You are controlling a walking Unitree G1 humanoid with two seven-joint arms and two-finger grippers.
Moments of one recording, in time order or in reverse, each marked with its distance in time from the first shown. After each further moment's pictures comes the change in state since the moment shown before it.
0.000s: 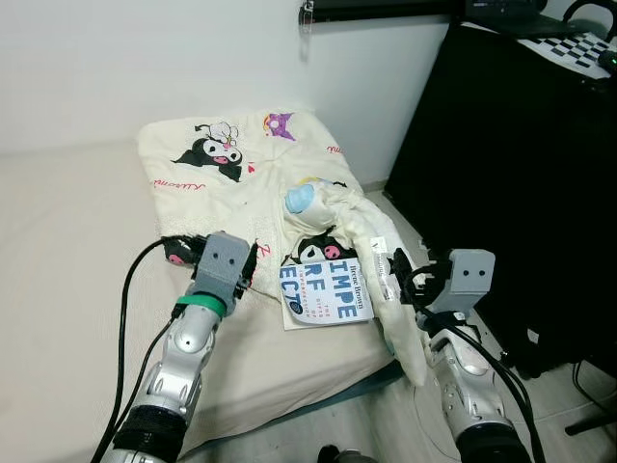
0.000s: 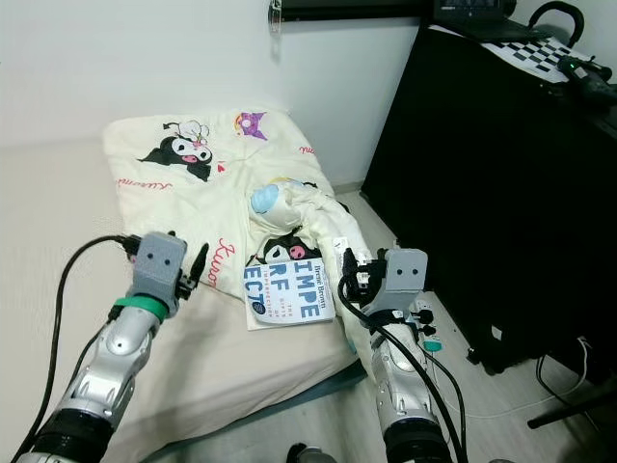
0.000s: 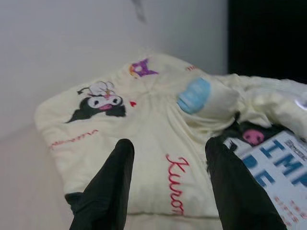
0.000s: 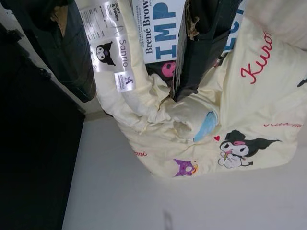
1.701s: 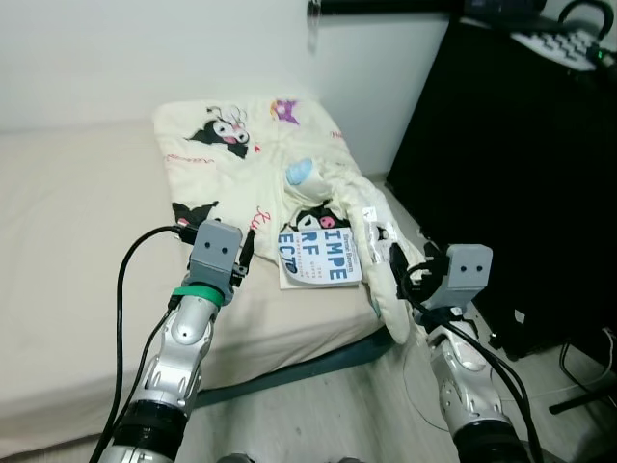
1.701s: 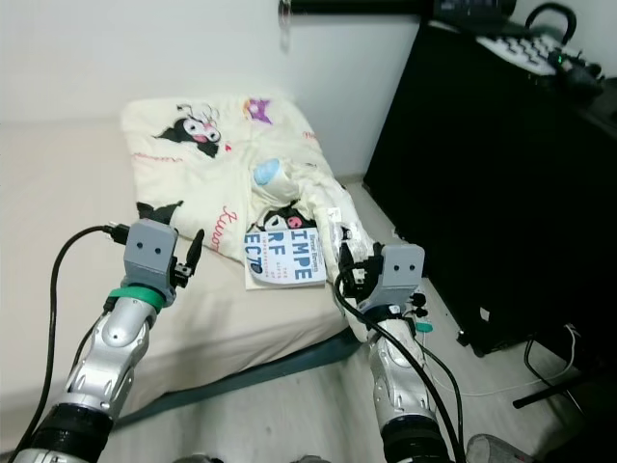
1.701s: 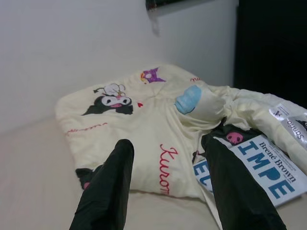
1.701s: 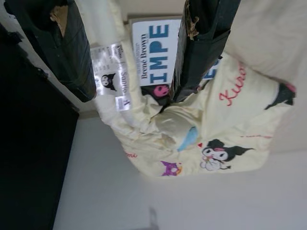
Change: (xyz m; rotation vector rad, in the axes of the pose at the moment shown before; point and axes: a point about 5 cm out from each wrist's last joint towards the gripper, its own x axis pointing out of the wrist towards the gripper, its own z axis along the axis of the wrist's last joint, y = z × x) left arm 0.008 0.011 0.019 -0.067 -0.062 0.071; right arm 0.004 0.004 0.009 -0.010 -0.033 0.030
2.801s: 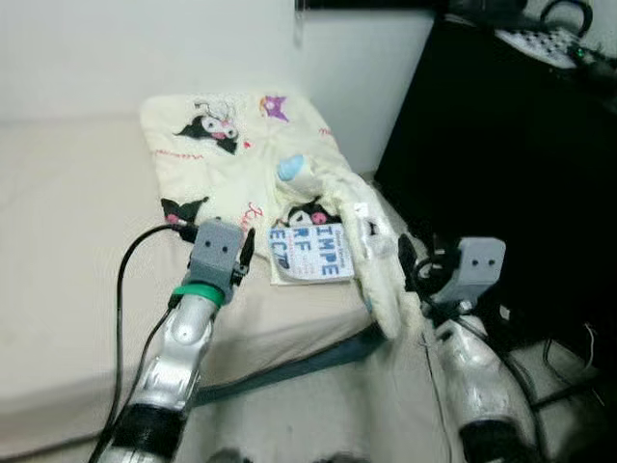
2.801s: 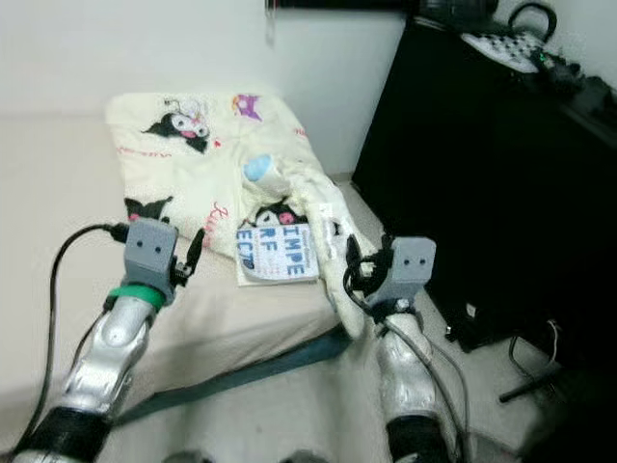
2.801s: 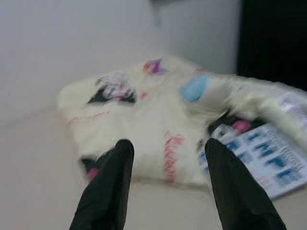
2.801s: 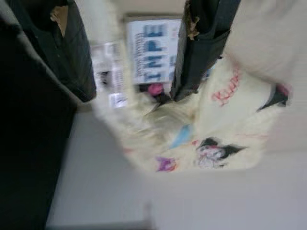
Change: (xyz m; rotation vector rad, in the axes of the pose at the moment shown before) left arm -0.002 0.008 -0.003 0.011 0.025 0.017; right arm 0.004 0.006 0.005 0.008 -0.020 0.032
